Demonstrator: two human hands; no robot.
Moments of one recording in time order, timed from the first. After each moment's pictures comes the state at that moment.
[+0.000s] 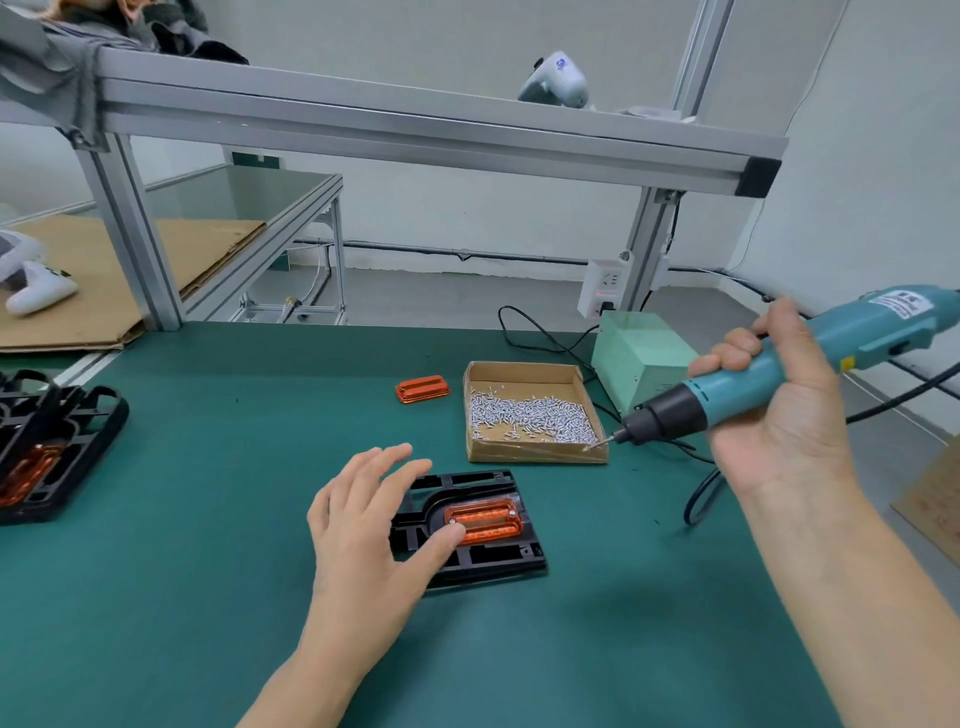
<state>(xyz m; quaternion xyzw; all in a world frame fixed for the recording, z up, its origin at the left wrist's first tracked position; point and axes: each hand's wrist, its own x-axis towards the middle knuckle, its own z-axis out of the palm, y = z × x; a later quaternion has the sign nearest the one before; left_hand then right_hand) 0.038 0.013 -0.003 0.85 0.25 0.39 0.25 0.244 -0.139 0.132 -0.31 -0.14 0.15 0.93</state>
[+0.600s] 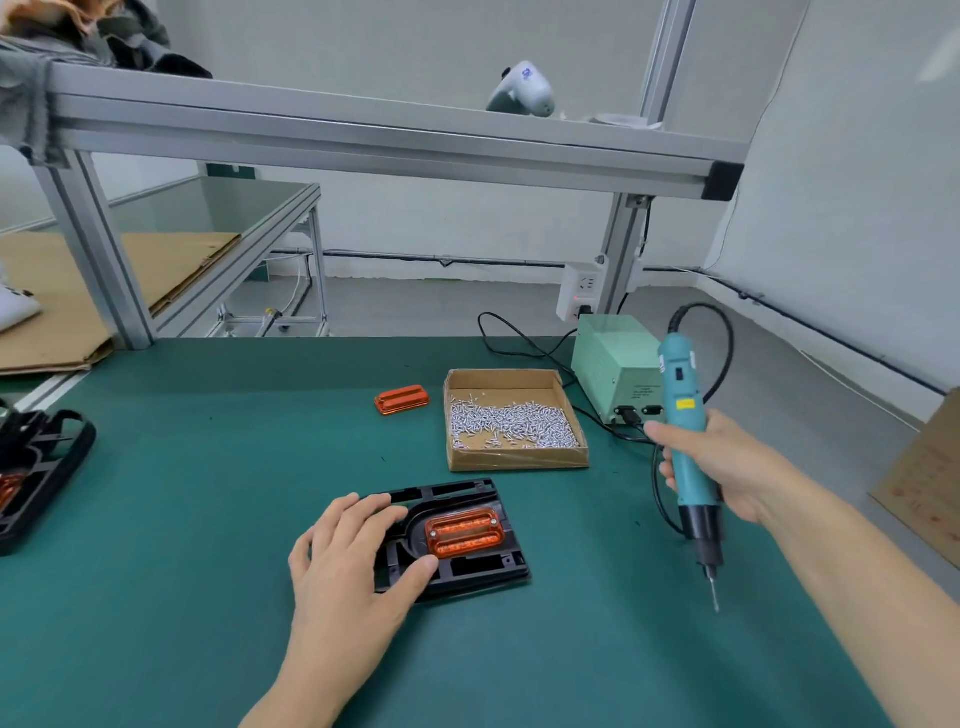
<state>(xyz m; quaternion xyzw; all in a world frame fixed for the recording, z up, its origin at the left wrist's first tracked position) 0.040 0.018 -0.030 0.87 0.30 0.32 0.22 0.314 -0.169 0.071 -0.79 -0.13 0.24 0.54</state>
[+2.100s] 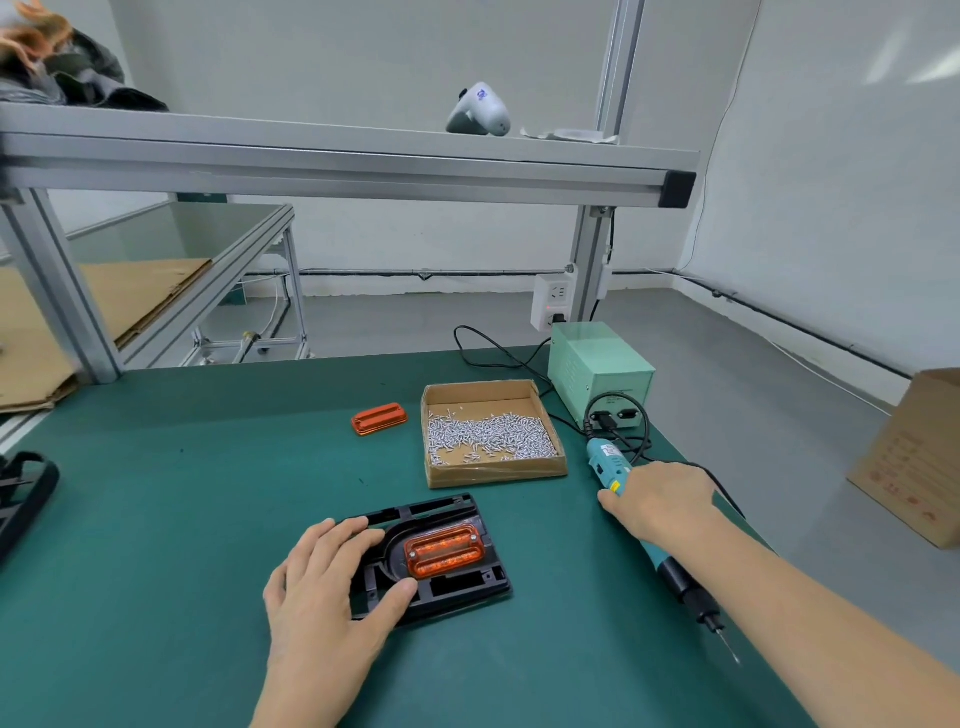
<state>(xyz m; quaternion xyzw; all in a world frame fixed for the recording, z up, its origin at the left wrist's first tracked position) 0.043 0.017 -0.028 0.87 0.30 0.32 0.24 0.312 -0.145 0.020 -0.96 -0.22 -0.02 -0.19</state>
